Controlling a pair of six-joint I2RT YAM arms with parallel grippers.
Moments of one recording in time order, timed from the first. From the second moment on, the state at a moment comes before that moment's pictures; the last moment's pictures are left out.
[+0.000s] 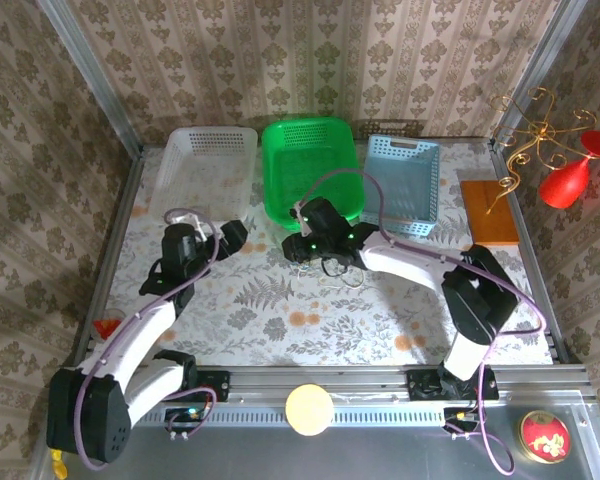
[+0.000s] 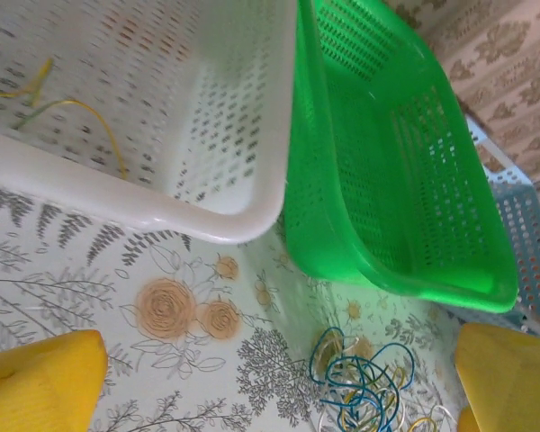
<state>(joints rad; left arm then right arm) -0.25 0.95 0.51 -0.01 0.17 -0.67 0.78 1.75 1.23 -0.28 -0.10 0.45</state>
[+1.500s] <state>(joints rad) -0.16 0.89 0.47 -0.03 0.26 -0.70 0.83 1.91 1.43 -0.51 0.12 0.37</state>
